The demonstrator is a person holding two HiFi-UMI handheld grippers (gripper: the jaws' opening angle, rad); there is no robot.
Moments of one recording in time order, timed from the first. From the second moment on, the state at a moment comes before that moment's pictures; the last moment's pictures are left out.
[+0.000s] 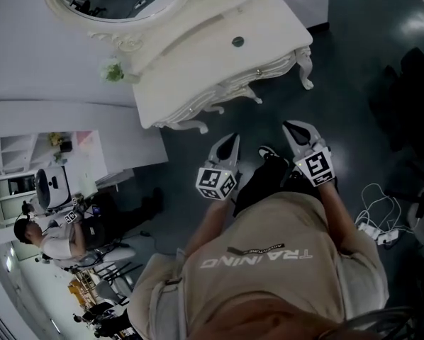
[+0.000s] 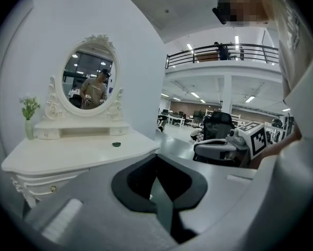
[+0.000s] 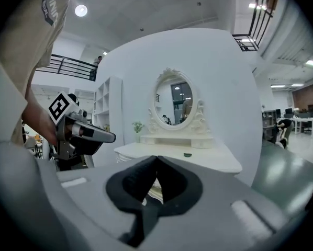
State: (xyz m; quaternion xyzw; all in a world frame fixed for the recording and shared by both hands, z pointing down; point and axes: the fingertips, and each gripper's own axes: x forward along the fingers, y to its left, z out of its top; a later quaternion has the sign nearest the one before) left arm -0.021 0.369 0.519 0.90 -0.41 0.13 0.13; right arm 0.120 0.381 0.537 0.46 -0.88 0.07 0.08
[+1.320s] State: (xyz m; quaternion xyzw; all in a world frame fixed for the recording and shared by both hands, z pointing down) left arm -0.074 0.174 0.516 0.91 -0.38 0.09 0.11; right arm 0.043 0.179 0.506 0.46 -0.88 0.06 0.11
